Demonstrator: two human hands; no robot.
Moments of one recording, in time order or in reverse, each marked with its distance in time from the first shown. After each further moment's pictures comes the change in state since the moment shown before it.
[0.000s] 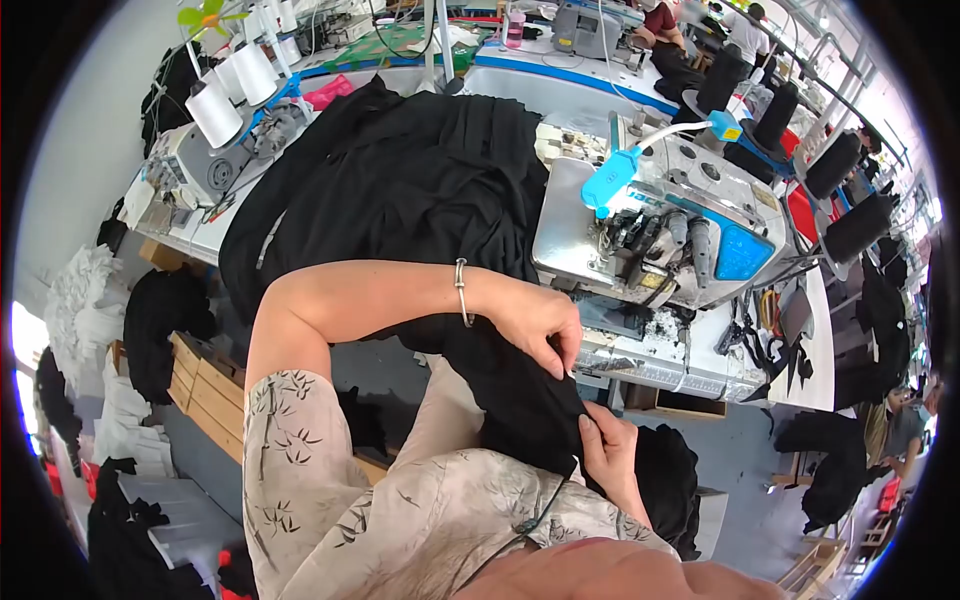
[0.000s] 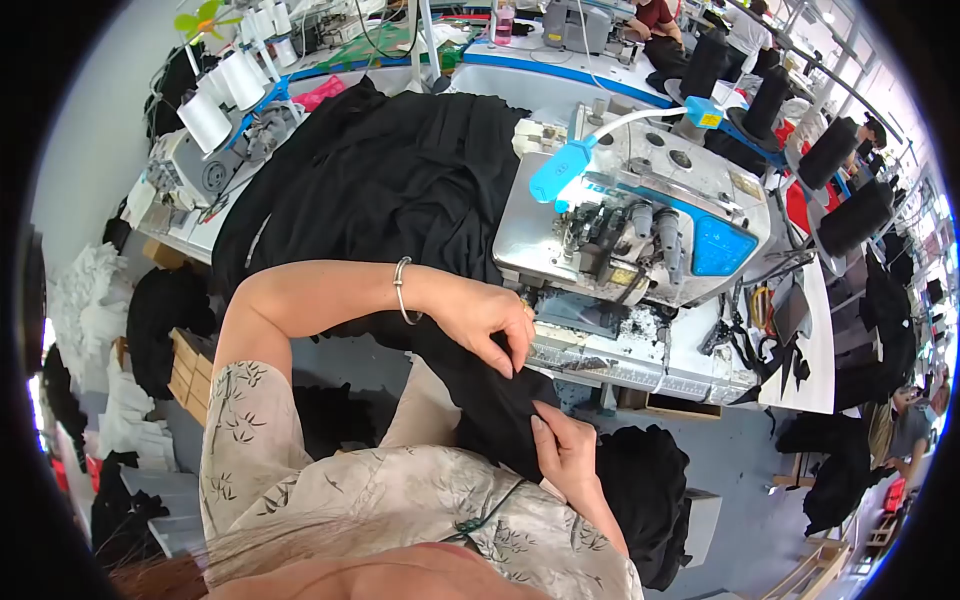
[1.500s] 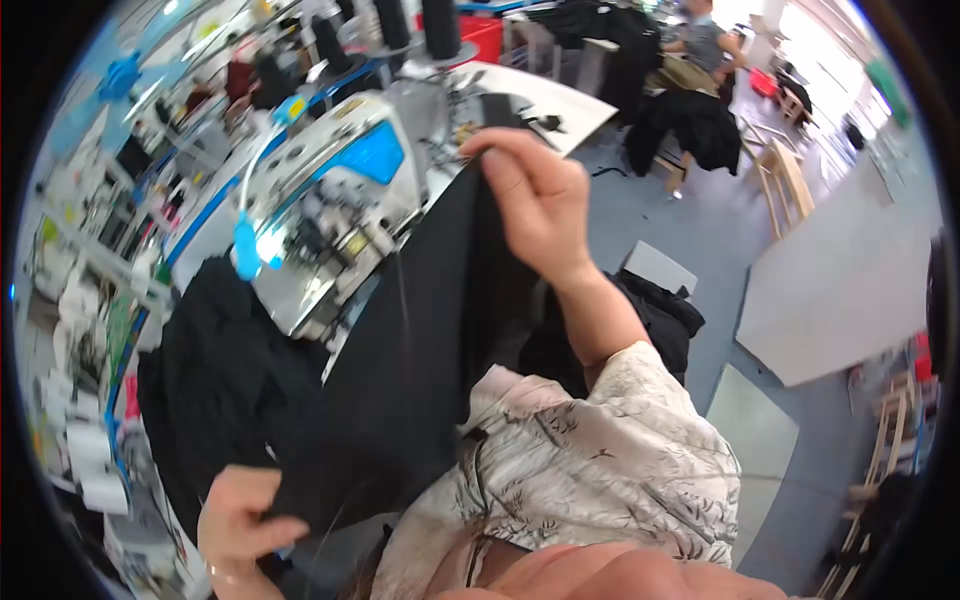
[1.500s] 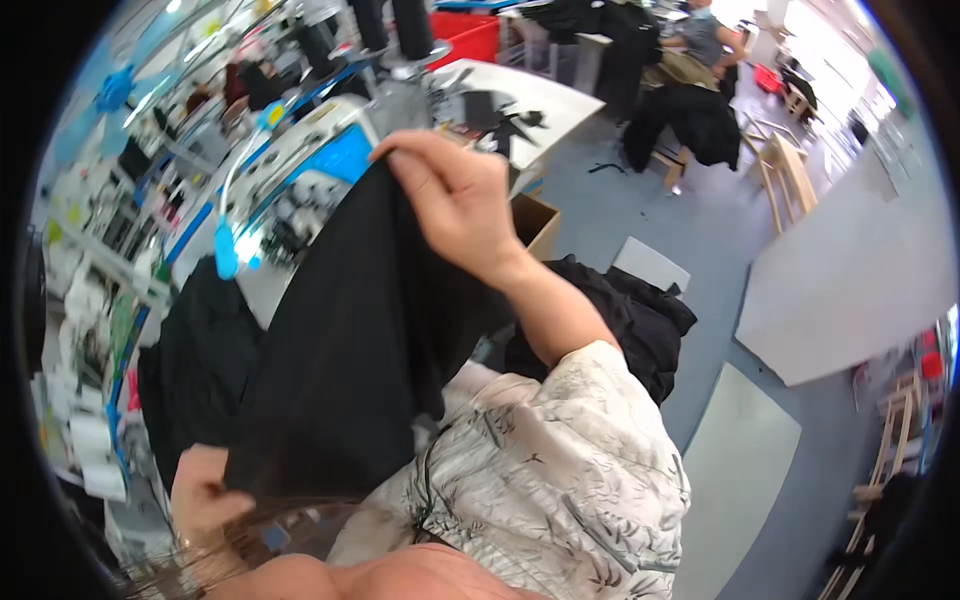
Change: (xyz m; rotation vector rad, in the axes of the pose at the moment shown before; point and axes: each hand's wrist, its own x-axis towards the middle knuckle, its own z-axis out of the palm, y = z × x) left_hand -0.128 0.164 0.019 0.042 0.138 -0.085; right_hand -0.002 -0.125 -0.128 -0.265 0.918 -0.254
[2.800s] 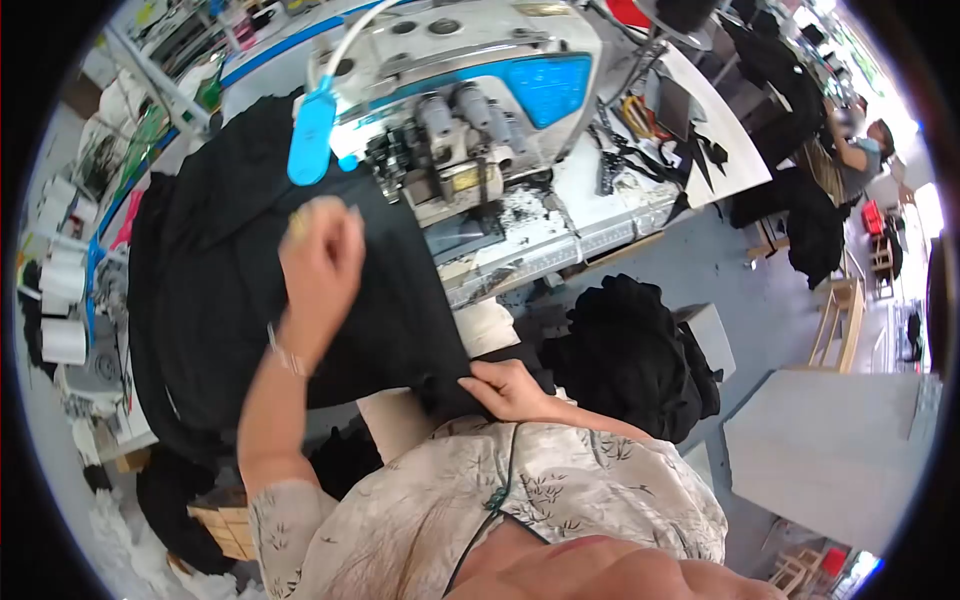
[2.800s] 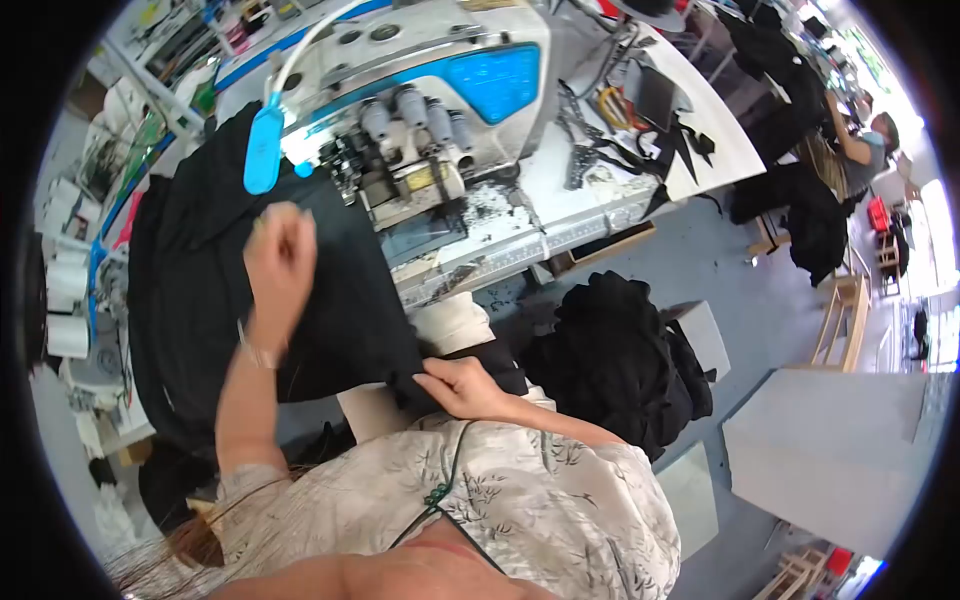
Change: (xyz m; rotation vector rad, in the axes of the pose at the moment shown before) left_hand 0.166 -0.177 0.011 0.560 1.110 -0.122; right_hand -0.190 0.102 0.097 0.388 -0.889 0.445
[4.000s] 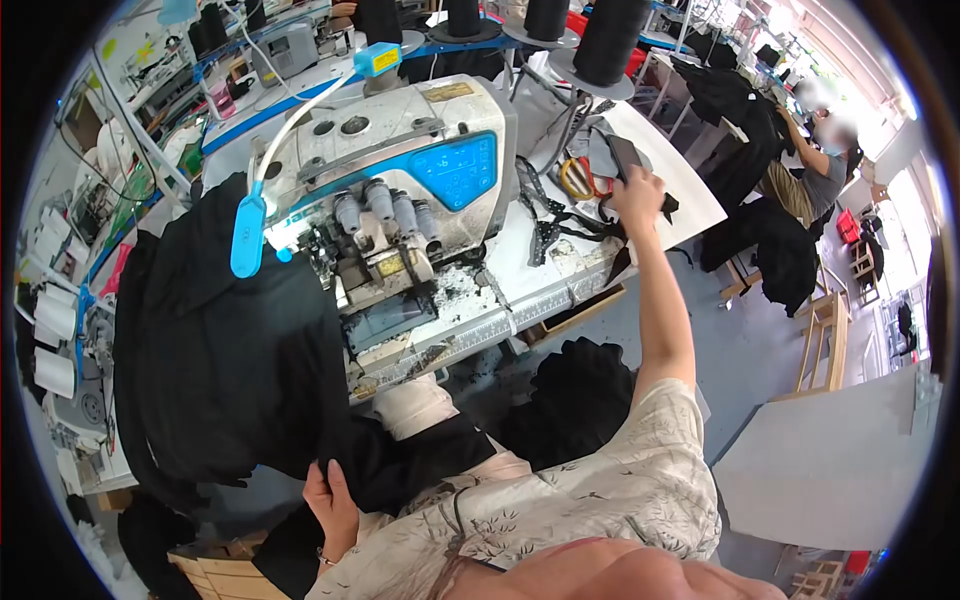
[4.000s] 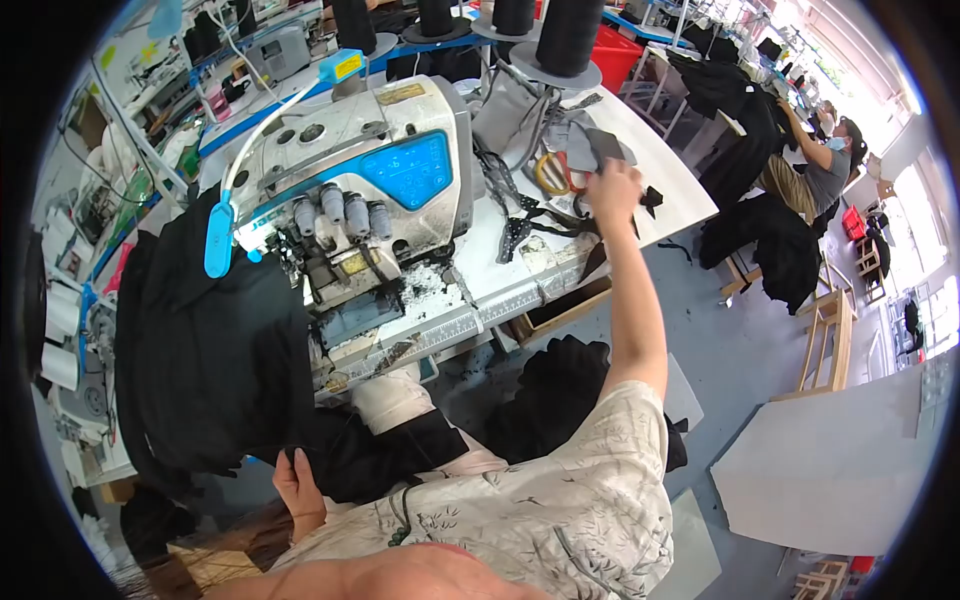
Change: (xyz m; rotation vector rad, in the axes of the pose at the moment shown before) left_hand -0.192 0.097 -0.008 -0.401 0.094 -0.742; right_hand 0.138 0.119 -0.419 -1.417 0.922 0.173
